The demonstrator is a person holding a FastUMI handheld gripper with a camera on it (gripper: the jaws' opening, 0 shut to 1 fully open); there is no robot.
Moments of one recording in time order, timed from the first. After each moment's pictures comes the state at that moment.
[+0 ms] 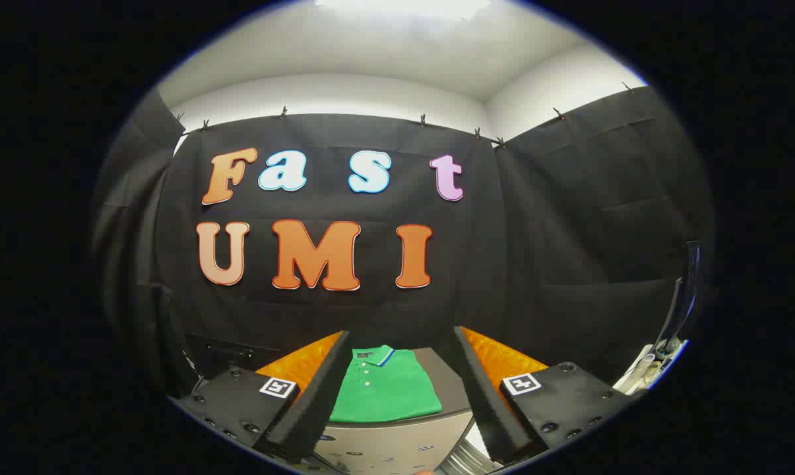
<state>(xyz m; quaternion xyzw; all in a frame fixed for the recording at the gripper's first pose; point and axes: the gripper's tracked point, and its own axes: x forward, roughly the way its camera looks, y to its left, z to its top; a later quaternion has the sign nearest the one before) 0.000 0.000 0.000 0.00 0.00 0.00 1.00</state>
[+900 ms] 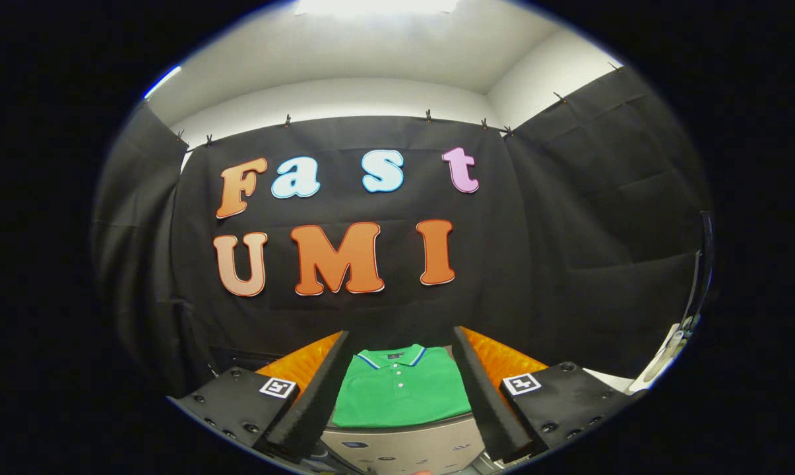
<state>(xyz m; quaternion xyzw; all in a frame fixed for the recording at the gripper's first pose) 0.013 0.028 -0.022 0.05 0.00 0.04 1.00</state>
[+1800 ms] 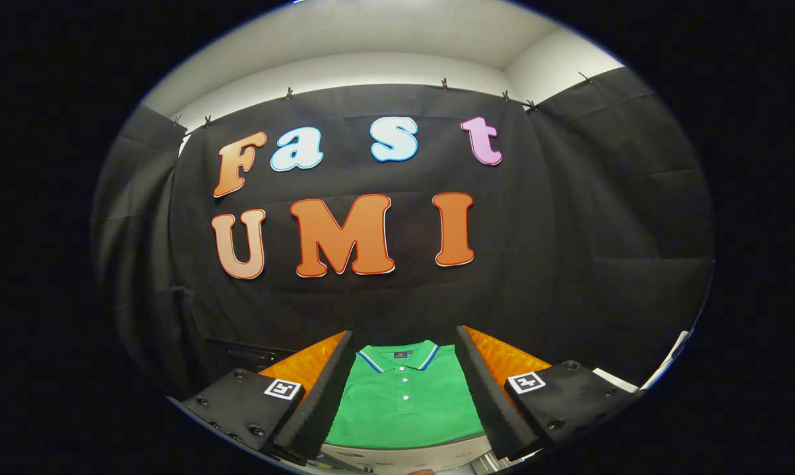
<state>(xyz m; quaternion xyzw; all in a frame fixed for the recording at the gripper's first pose) 0.136 0.043 -0.029 0.04 0.08 0.09 0.99</state>
